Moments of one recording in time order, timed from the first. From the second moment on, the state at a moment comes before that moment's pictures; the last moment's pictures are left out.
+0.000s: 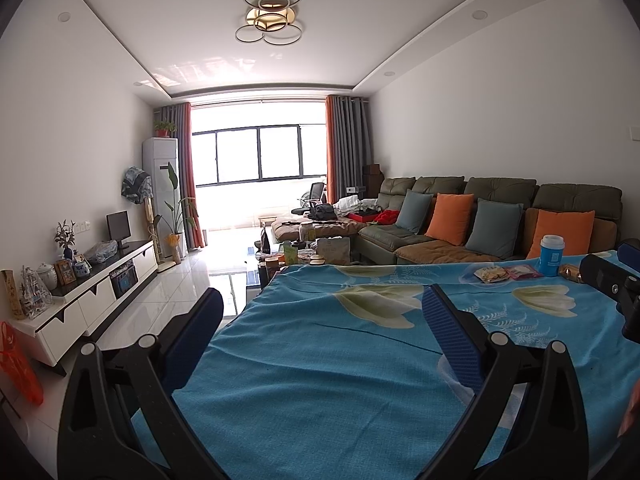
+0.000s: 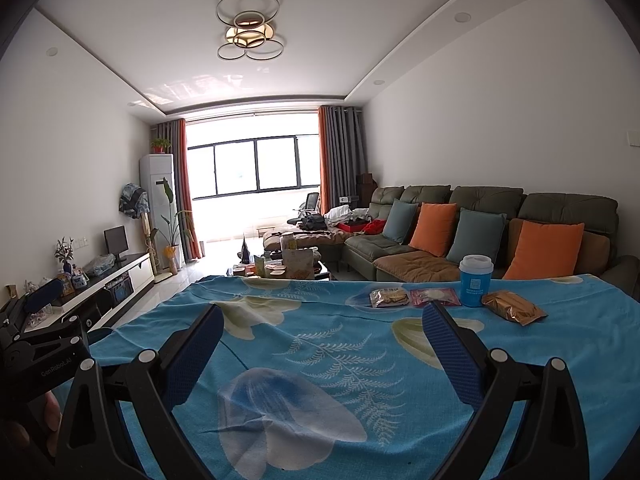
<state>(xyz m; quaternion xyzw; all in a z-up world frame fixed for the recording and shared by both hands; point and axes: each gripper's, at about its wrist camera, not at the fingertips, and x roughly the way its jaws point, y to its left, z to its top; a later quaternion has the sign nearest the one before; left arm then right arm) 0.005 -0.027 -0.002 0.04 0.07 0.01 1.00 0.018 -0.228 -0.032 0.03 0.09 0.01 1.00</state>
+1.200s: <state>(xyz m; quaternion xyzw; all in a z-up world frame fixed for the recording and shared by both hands) 0.010 -0.032 -0.005 0.05 0.08 0.00 1.00 0.020 -0.227 -0.031 0.03 0.09 0.01 1.00</state>
